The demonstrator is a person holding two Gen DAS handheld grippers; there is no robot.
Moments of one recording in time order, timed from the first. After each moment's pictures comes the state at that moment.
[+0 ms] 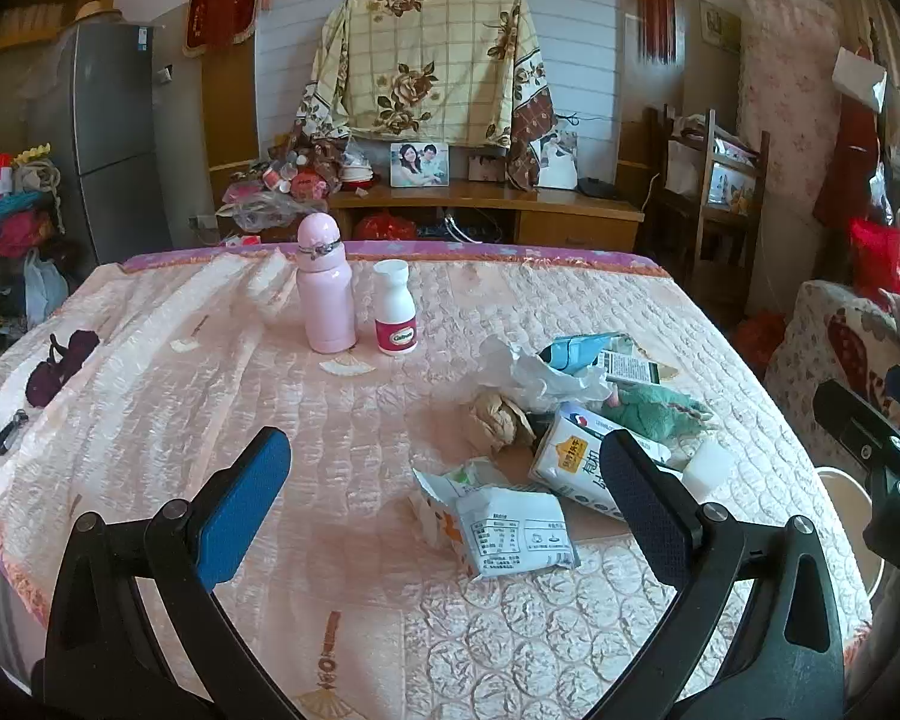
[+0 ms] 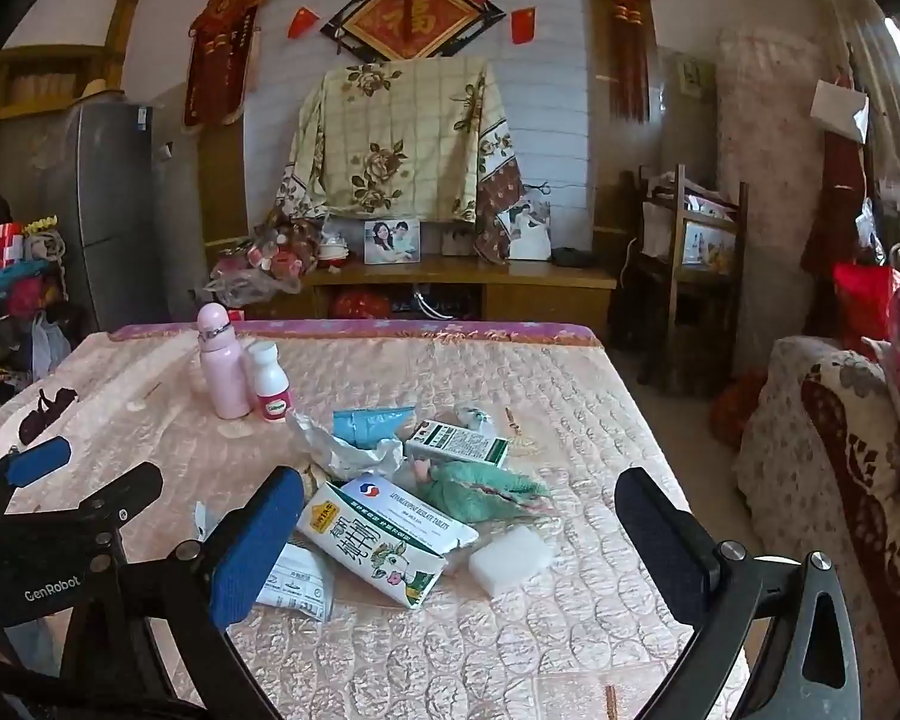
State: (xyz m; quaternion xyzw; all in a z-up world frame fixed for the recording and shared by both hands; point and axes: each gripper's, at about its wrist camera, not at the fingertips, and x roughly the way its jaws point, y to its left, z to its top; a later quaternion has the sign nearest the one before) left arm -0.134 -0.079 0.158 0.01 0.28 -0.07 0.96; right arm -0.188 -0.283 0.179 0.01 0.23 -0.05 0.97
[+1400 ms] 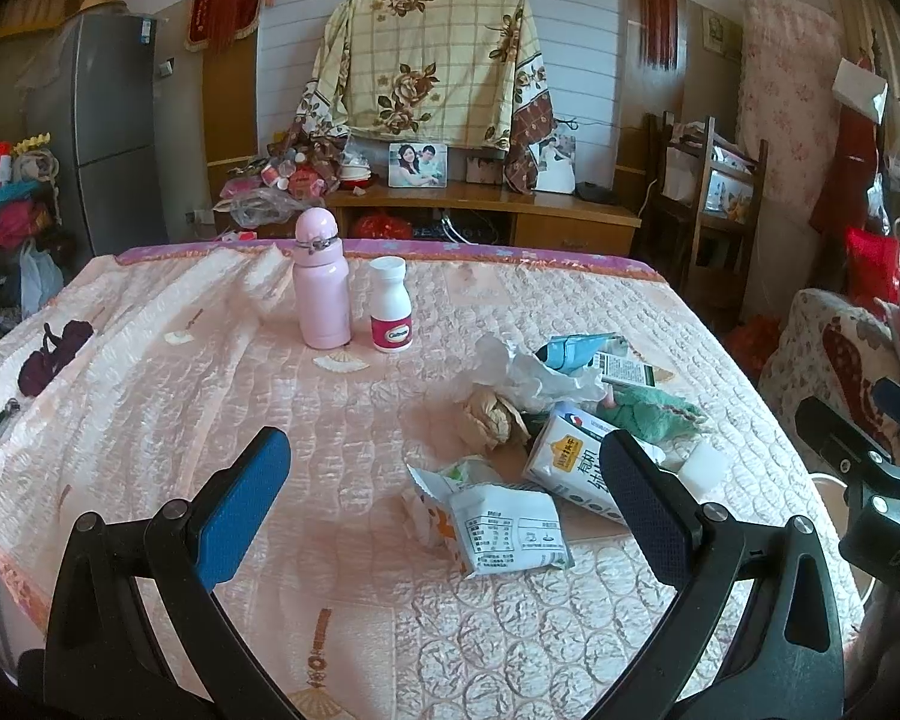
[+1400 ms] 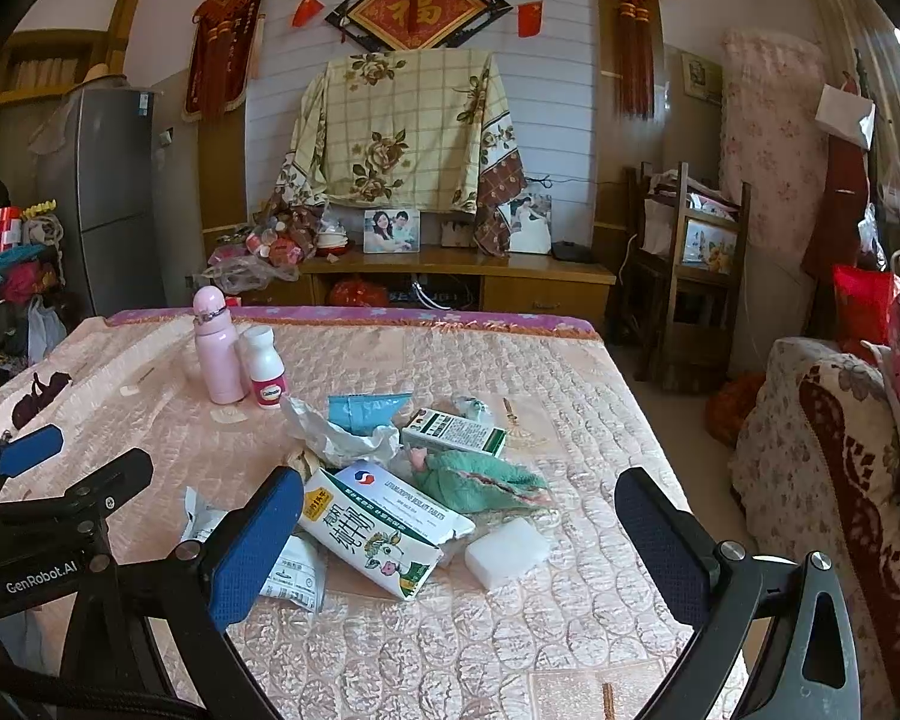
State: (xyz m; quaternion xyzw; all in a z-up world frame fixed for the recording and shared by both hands) left arm -0.137 -0.083 0.157 0.00 0.28 -0.07 0.96; right arm -0.186 -0.282 0.175 0.01 0.24 -0.05 0.97
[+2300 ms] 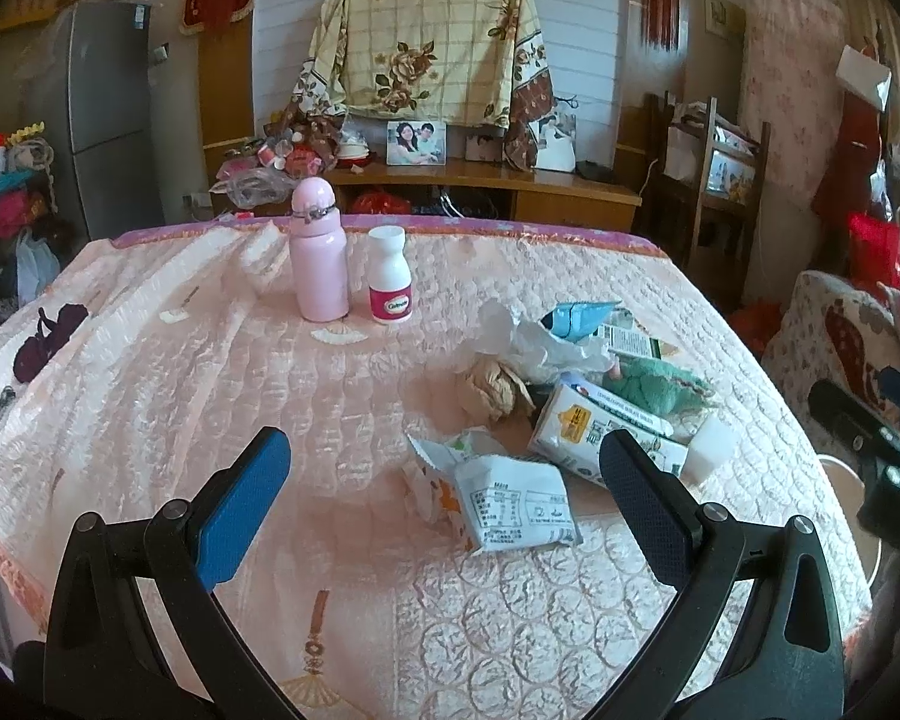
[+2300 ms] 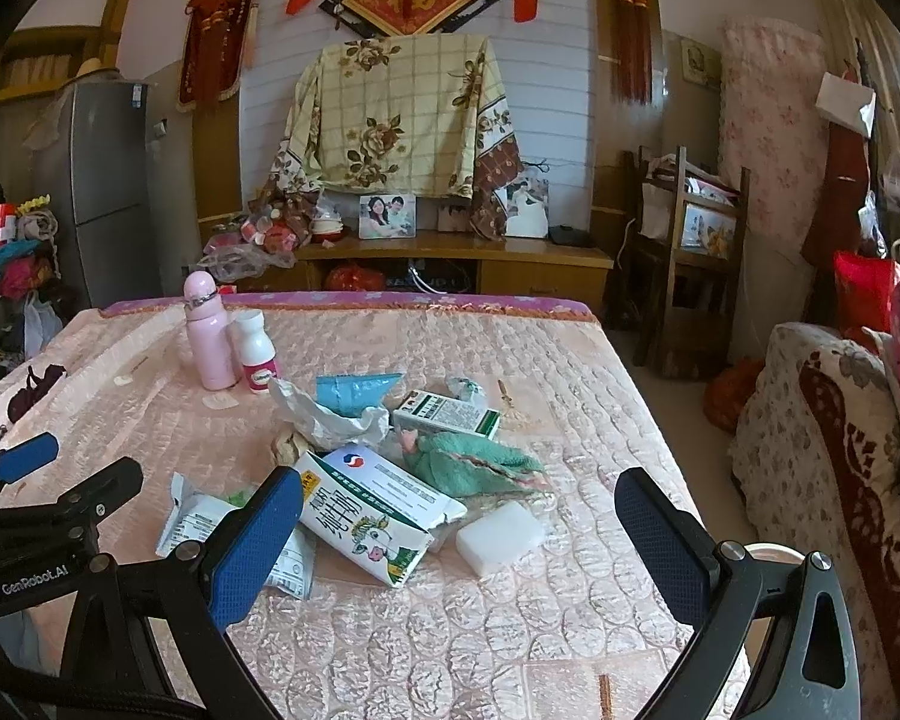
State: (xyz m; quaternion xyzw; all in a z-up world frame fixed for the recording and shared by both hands) left arm -0.136 -0.081 0.140 0.00 0.31 -0.08 0.95; right arm -0.182 -0.291 0.164 0.01 0.25 -0.05 0.97
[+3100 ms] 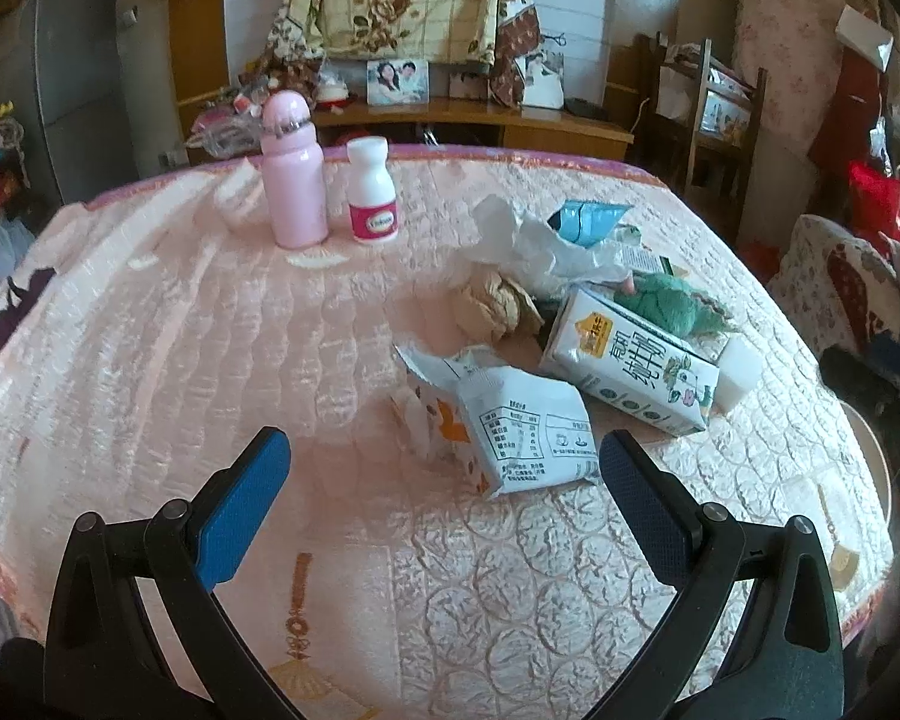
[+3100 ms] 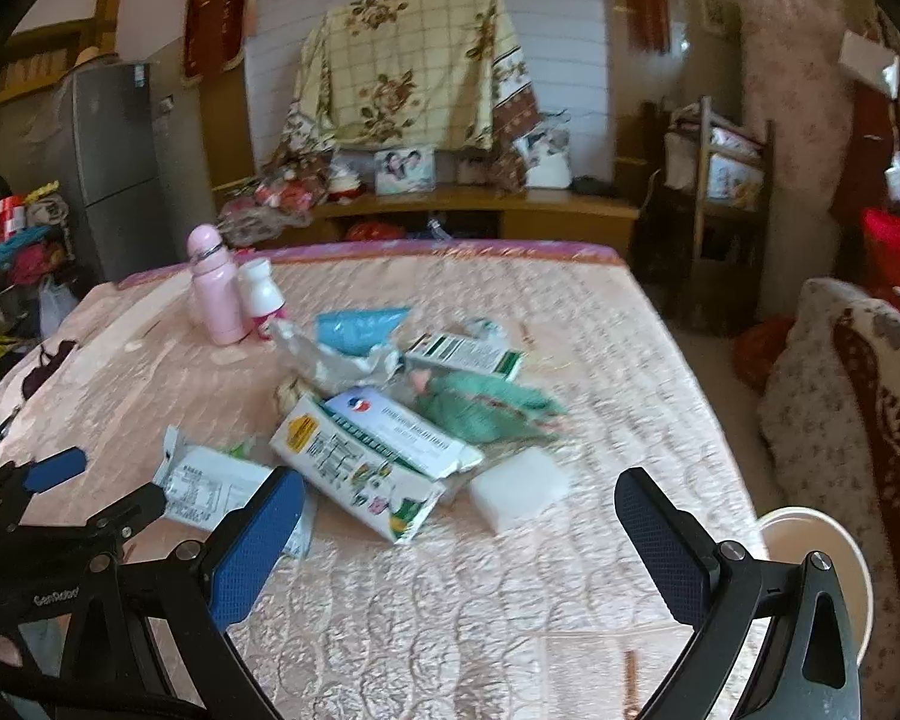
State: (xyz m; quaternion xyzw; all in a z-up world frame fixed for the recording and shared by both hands) left arm -0.114 -0.077 0.091 0.01 0.38 -0.10 0.92; right arm -0.165 -0.300 0.128 0.02 0.31 -0.01 0.95
